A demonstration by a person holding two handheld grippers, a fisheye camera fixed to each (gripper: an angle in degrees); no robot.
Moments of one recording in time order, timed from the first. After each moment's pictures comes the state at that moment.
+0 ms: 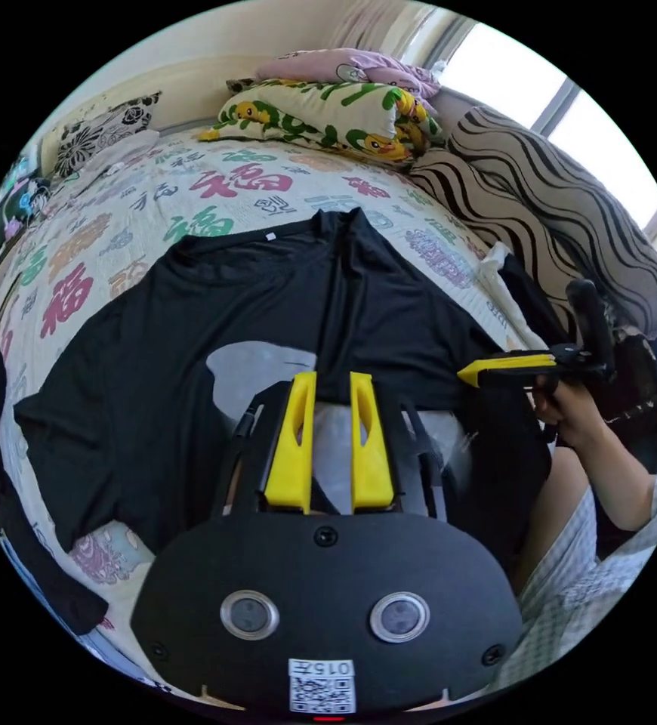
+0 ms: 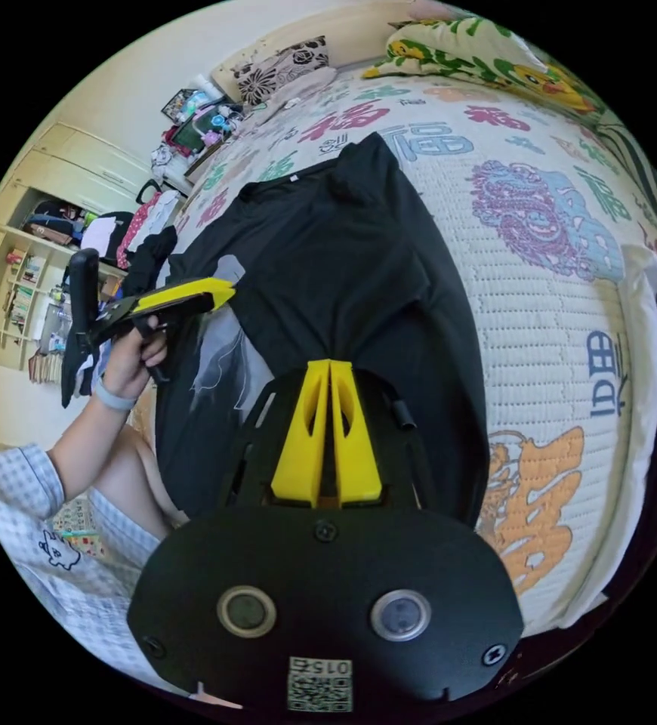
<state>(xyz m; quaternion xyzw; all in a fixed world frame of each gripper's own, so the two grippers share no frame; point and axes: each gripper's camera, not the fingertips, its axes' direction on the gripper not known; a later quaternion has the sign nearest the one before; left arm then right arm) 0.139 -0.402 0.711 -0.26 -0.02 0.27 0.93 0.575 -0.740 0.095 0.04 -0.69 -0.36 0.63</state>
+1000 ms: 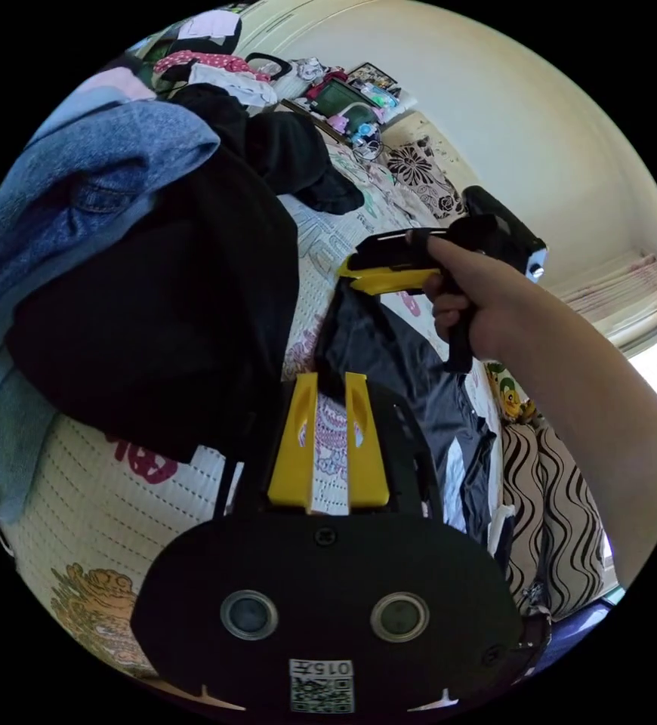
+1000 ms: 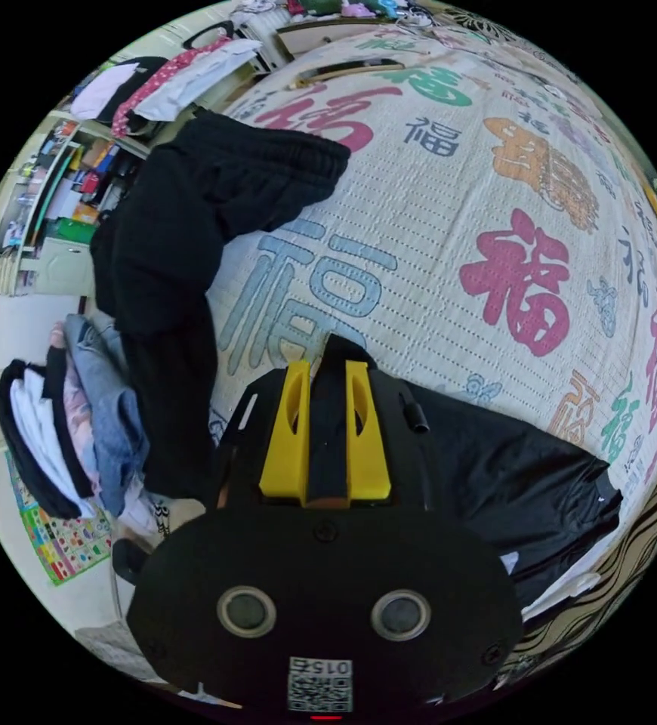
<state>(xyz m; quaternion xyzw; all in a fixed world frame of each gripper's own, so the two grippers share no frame) -0.210 -0.373 0.441 0.00 -0.08 -0.19 0.98 0.357 -0.615 -0.467 0.07 -0.52 -0.59 0.62</state>
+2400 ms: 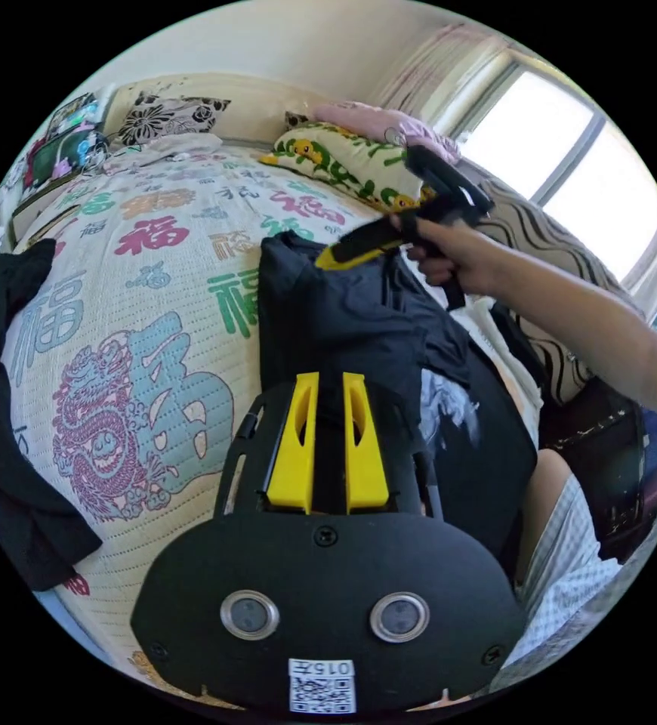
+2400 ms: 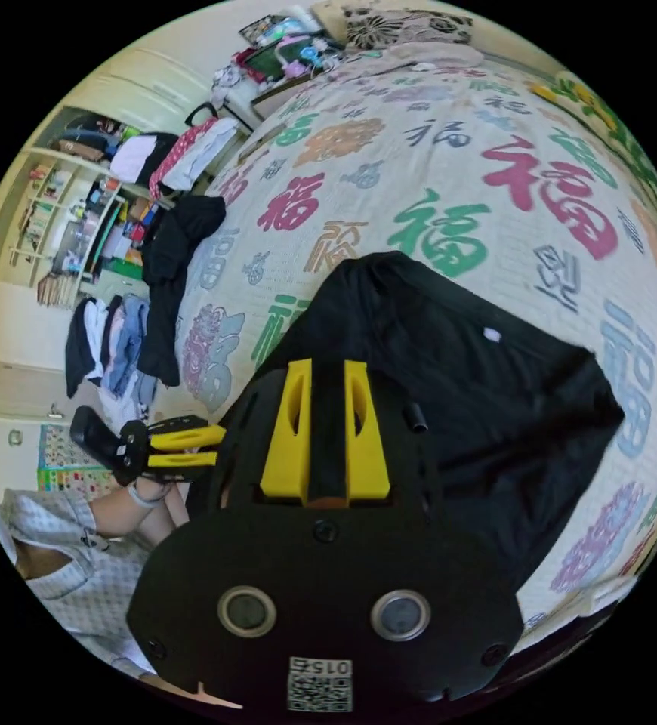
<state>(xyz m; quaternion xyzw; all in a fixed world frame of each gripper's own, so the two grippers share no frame) 0.044 -0.411 0.586 -0.18 0.02 0.21 0.96 0.522 -0.846 -0.273 0.07 -0.63 -0.54 0.56</state>
